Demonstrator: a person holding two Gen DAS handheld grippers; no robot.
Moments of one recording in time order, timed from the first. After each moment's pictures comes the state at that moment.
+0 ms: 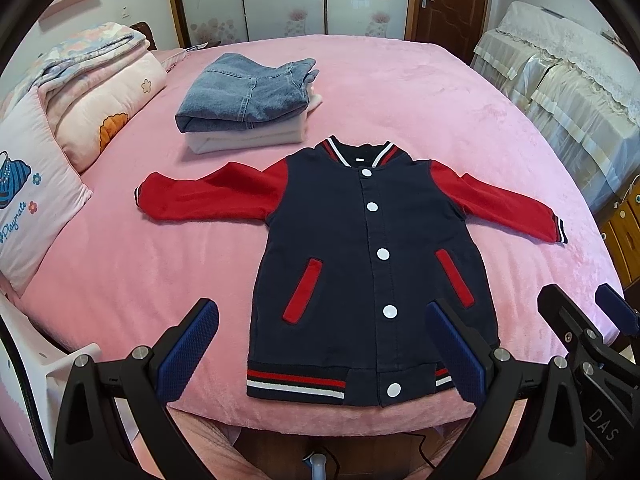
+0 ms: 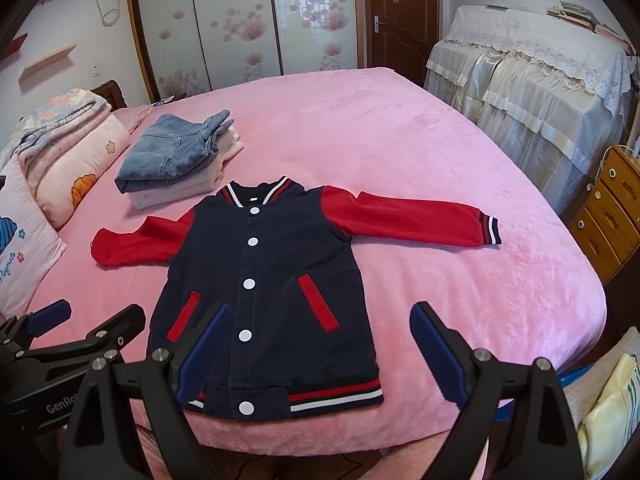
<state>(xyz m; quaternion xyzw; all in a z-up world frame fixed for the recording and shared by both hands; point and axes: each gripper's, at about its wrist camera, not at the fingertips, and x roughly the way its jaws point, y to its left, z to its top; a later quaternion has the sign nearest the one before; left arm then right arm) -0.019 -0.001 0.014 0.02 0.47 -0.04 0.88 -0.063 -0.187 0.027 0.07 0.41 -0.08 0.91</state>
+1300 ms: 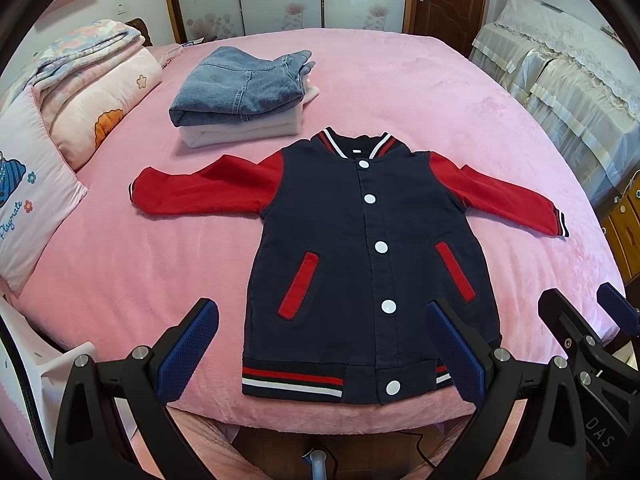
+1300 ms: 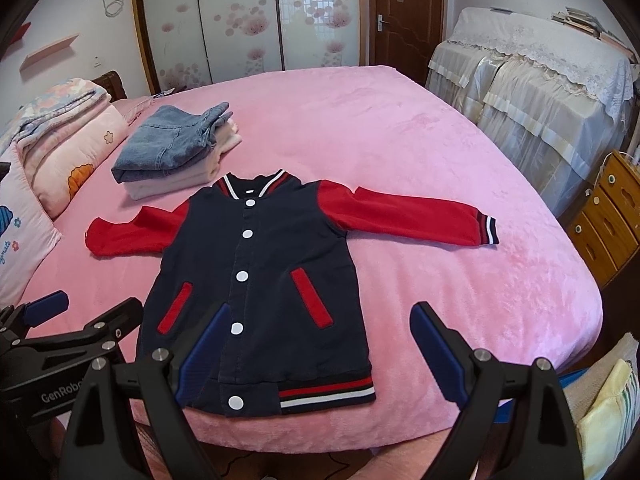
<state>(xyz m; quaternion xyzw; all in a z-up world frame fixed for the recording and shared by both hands) -0.016 -0.005 0.005 0.03 0.48 -0.04 0.88 -0.063 -0.187 0.018 0.05 0.42 -0.07 0.90</state>
